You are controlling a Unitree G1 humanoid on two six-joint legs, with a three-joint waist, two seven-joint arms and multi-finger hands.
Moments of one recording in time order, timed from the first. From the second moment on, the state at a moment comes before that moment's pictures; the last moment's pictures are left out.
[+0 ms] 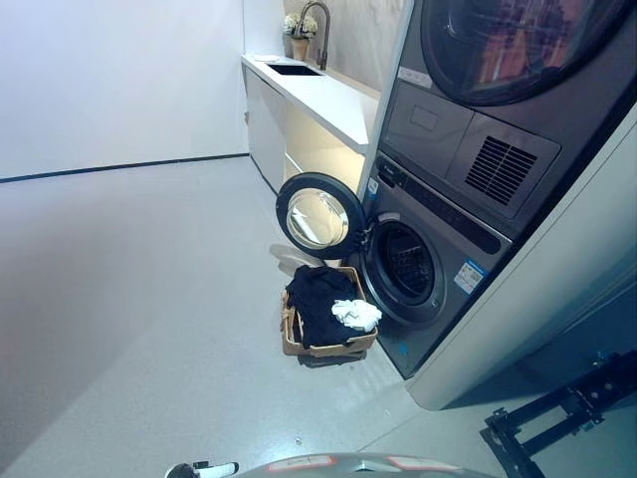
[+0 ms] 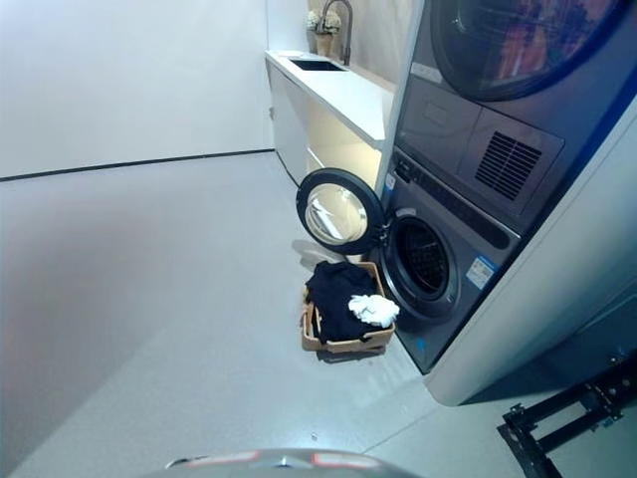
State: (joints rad) left arm 0.01 0.25 -0.20 1.39 -0.19 0.00 0.05; right arm 0.09 -0.20 0.06 1.41 0.35 -0.01 -0.10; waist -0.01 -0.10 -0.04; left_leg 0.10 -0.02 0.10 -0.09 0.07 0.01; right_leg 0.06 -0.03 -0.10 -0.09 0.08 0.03
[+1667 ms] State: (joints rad) left arm -0.06 0.19 -0.14 1.42 -0.28 -0.01 0.06; right arm -0.05 -0.30 0.06 1.44 0.35 -0.01 -0.11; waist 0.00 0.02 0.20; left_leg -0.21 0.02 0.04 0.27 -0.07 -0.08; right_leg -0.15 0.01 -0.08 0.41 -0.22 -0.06
